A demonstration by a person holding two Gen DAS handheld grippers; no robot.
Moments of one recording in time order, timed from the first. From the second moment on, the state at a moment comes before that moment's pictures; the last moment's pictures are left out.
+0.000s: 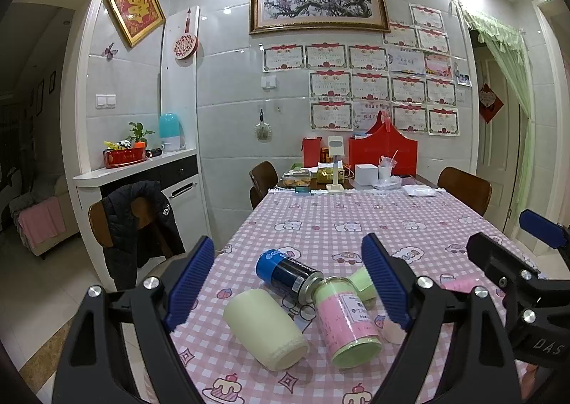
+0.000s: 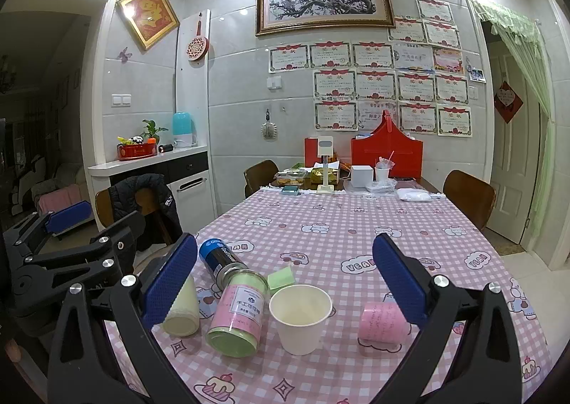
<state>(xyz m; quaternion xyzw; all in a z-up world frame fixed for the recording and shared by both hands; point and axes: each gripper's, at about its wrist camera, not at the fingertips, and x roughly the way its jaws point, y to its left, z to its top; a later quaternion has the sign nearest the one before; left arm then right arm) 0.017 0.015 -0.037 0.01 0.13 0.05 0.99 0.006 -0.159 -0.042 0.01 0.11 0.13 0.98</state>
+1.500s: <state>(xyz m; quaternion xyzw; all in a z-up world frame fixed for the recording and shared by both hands) 0.034 0.016 -0.045 0.01 0.14 0.04 0.99 0.014 -0.158 -0.050 0.01 0.12 0.12 0.98</state>
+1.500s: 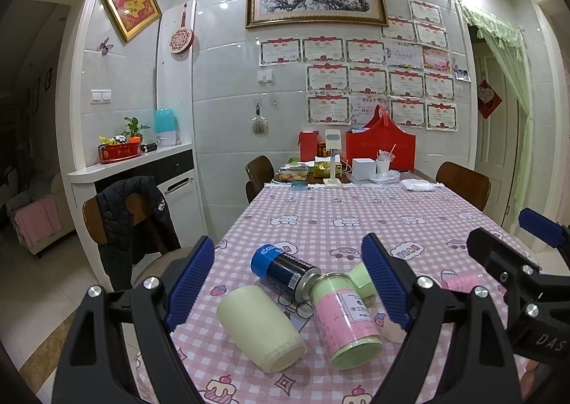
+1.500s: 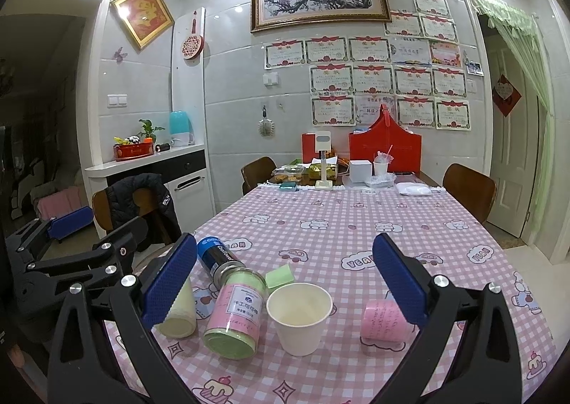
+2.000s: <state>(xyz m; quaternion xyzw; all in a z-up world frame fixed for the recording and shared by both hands) 0.066 0.022 -0.059 0.01 0.16 0.04 0.99 0.041 -0.157 -0.060 0.02 0.13 0.10 0.99</state>
